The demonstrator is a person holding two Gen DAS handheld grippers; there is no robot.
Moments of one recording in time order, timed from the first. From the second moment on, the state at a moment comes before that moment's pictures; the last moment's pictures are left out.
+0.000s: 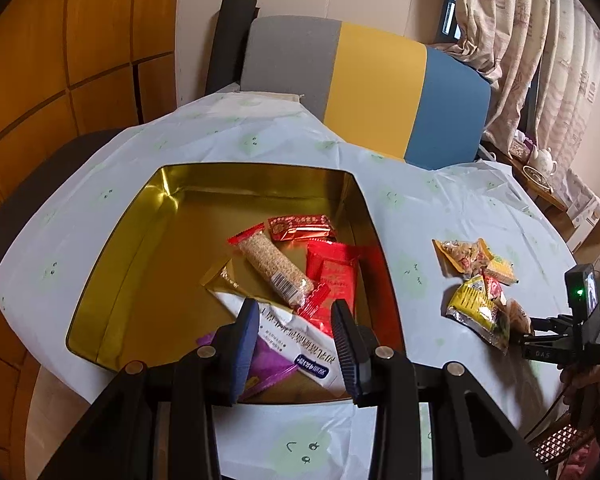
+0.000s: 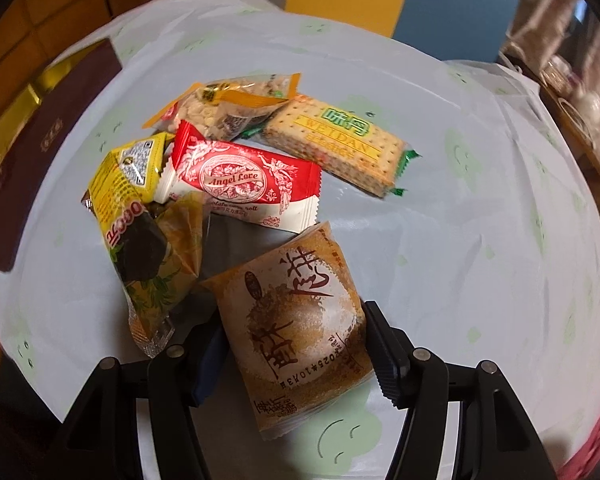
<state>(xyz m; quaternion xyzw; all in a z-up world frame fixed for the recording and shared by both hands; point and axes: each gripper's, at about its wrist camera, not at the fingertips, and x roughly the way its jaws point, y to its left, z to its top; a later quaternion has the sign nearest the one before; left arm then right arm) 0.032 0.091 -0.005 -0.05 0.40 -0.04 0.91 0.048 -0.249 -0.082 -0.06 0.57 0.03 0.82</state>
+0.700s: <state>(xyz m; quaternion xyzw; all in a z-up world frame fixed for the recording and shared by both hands) 0.025 0.096 -0.018 -0.05 0.42 -0.03 0.90 0.001 -0.264 -0.083 0.07 0.54 0.01 0.84</state>
